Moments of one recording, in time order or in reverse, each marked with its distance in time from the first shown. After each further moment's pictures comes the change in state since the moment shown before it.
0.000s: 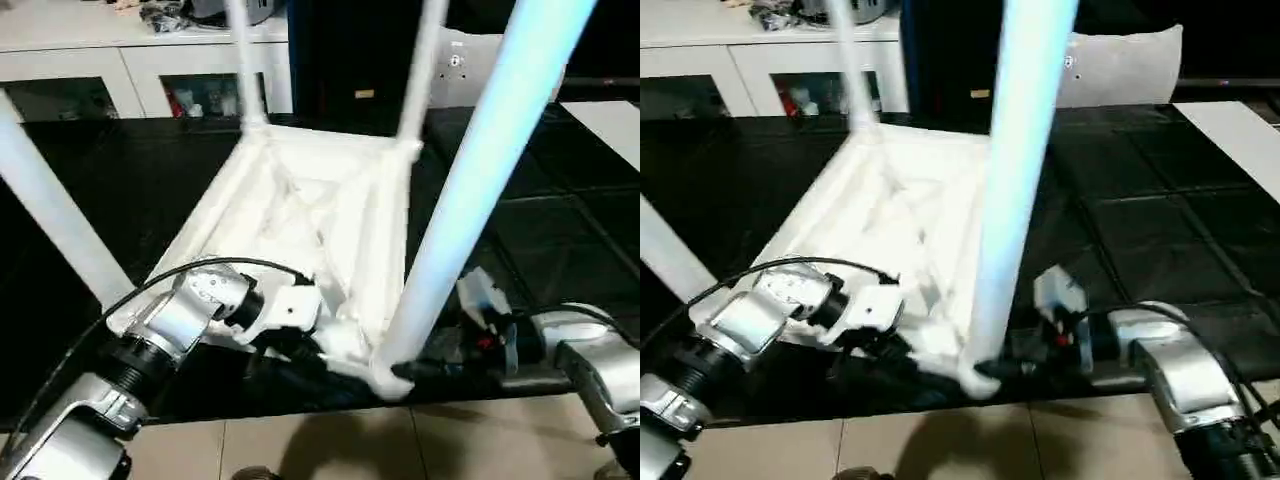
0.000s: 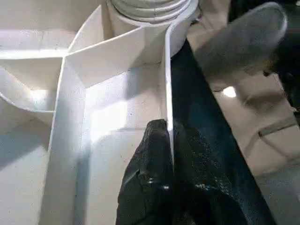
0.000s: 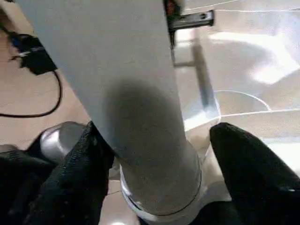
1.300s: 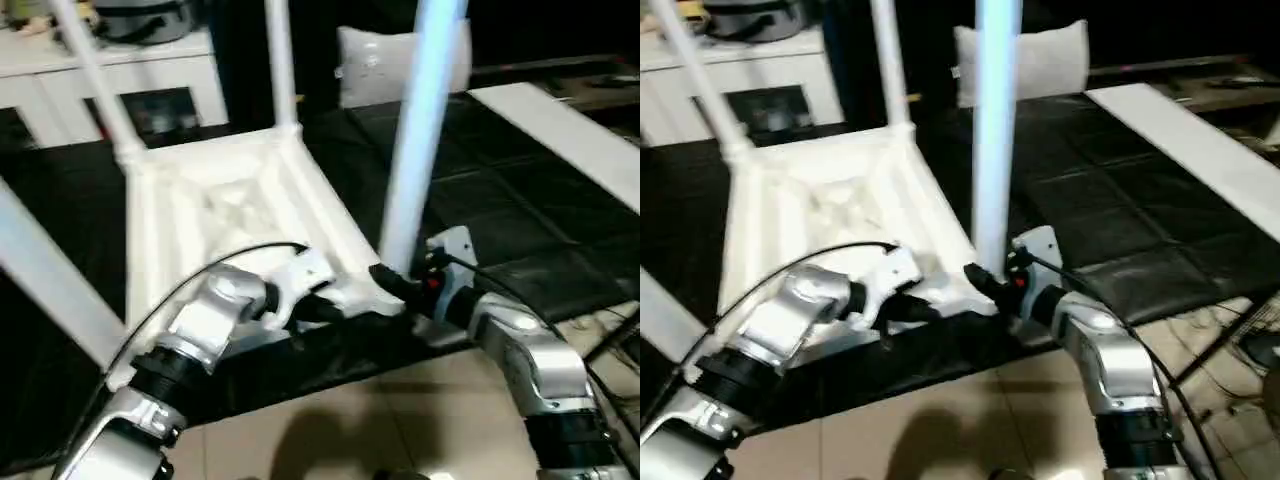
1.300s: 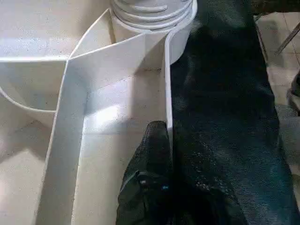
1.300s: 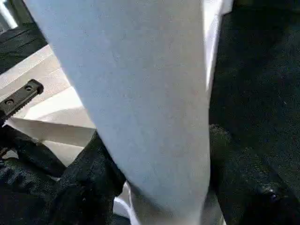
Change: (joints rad) left arm 0.041 -0.199 0.144 -0.037 0.030 0.397 0.419; right arm -0.053 0.370 -0.156 0.047 -0.111 0.145 -0.714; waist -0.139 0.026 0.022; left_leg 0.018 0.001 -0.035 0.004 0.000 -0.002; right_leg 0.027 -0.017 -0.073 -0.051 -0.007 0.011
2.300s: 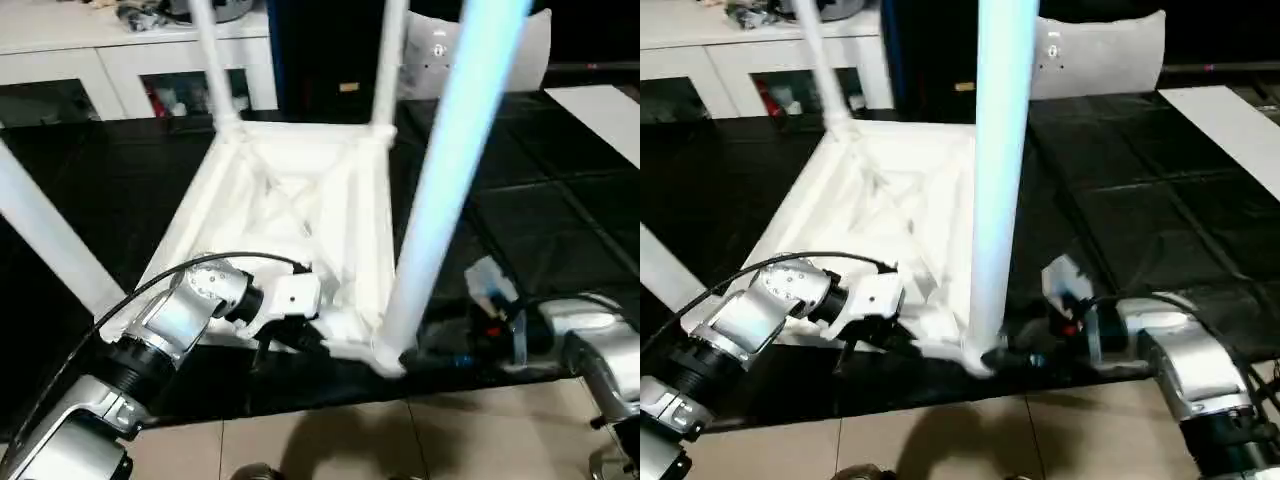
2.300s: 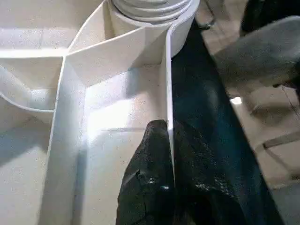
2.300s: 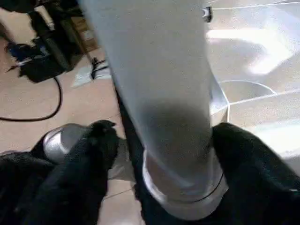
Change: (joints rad) left arm -0.030 0.192 -0.118 -0.006 -0.033 -0.298 -0.365; right arm 0.008 -0.385 0.140 -0.008 0.118 -0.112 0.749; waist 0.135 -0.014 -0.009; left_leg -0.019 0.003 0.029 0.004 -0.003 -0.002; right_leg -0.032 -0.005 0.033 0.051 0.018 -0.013
